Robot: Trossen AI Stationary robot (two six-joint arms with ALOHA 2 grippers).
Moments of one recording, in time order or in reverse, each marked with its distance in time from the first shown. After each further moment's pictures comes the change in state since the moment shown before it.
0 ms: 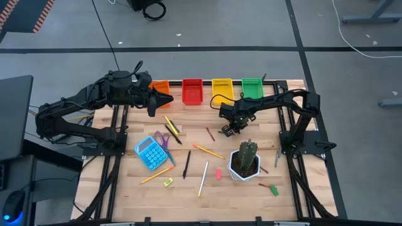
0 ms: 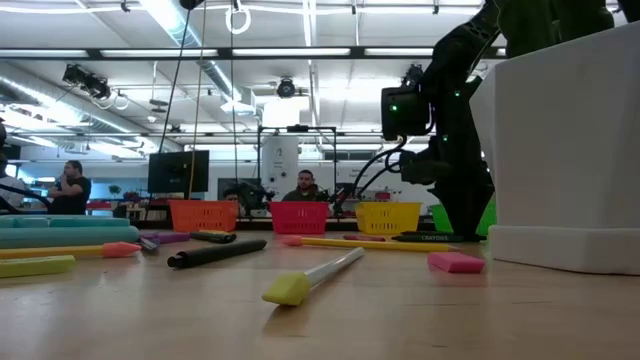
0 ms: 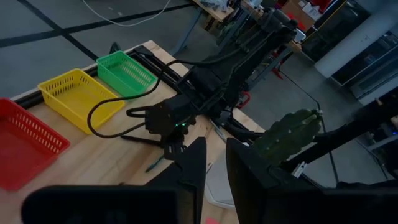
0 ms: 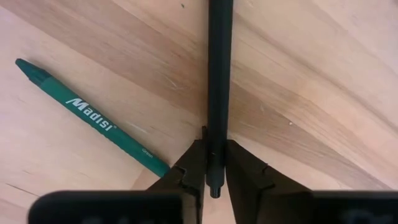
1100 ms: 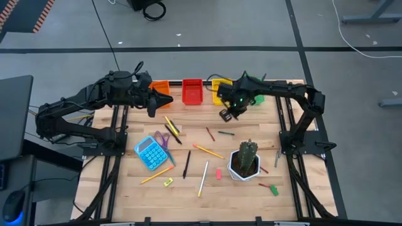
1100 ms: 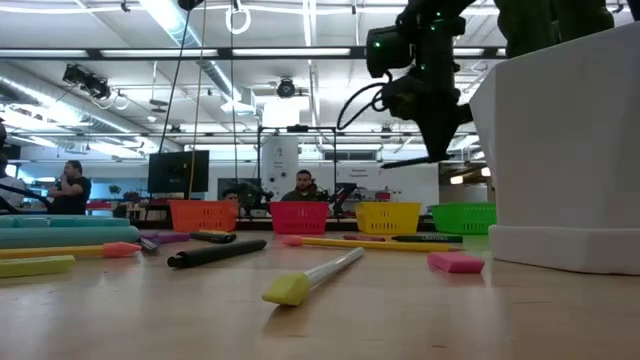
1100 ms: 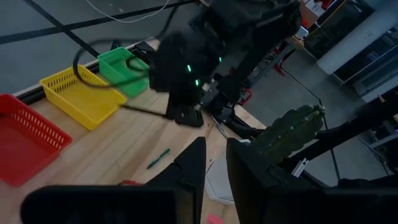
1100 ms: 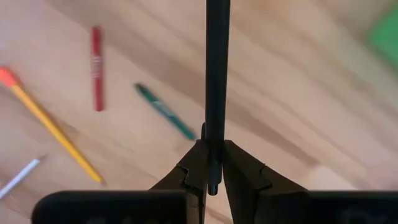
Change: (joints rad) left arm -0.002 -0.001 0.000 -0.016 0.000 0.001; right arm -0.089 -0.063 0.437 -0.458 -0.042 -0.119
